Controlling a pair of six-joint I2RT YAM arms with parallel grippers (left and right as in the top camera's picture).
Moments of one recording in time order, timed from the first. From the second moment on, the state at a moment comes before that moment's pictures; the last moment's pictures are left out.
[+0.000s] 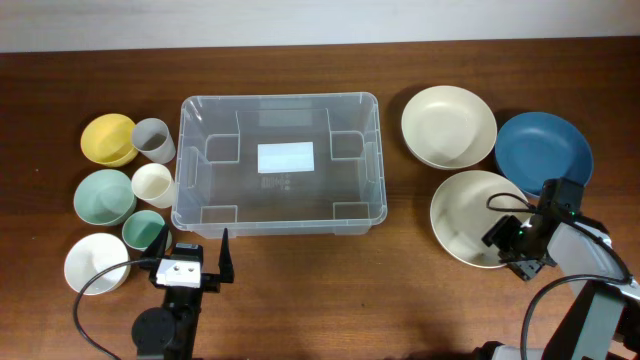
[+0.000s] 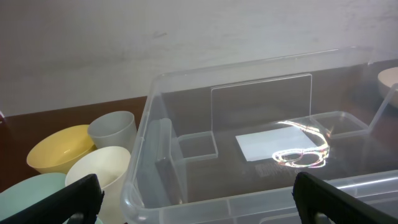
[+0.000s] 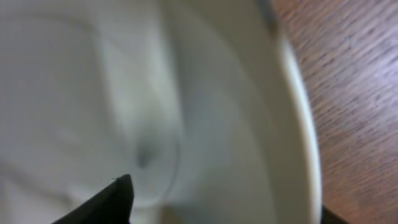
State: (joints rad) left arm -0.01 0.01 0.01 -0.07 0.06 0.11; right arm -0.43 1.52 0.73 -0.66 -0.12 0.42
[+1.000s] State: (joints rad) left arm -0.01 0.01 0.01 -0.07 0.06 0.11; right arm -0.43 1.09 1.28 -1.23 -0.15 0.38
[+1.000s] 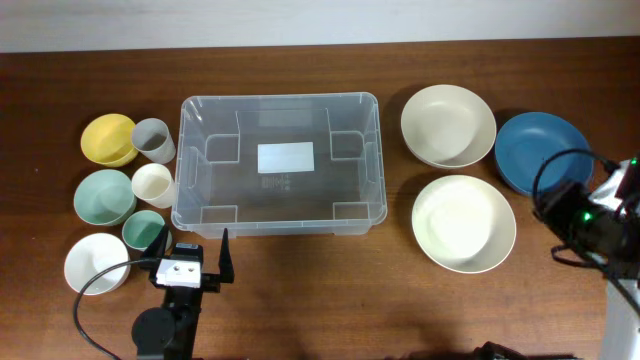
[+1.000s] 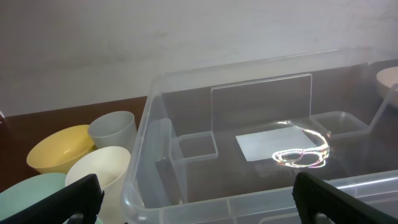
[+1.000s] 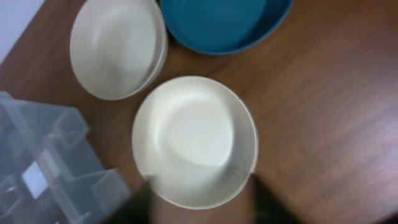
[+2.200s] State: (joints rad) left arm -0.01 0.01 0.01 -0.07 0.06 0.11; right arm -0.43 1.55 0.78 -0.73 -0.24 0.39
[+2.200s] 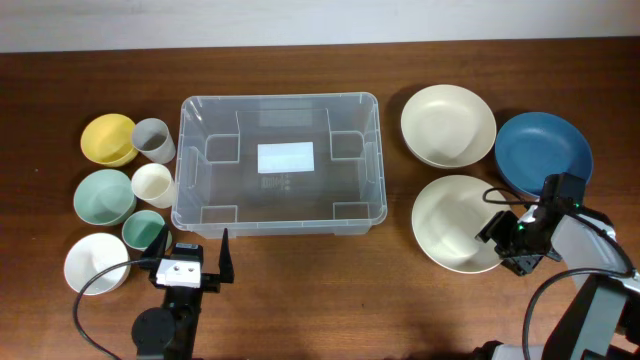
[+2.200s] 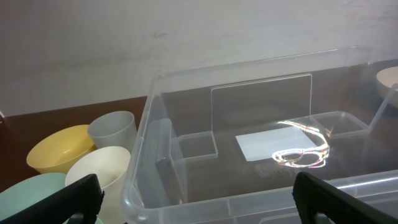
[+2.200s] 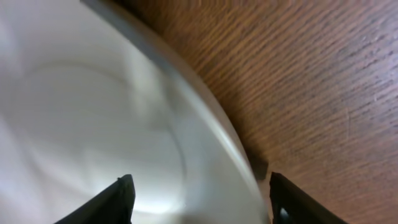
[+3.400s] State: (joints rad) left arm -0.01 0.01 0.01 -0.07 0.06 0.11; right arm -0.43 1.55 0.75 -0.66 -0.23 0.39
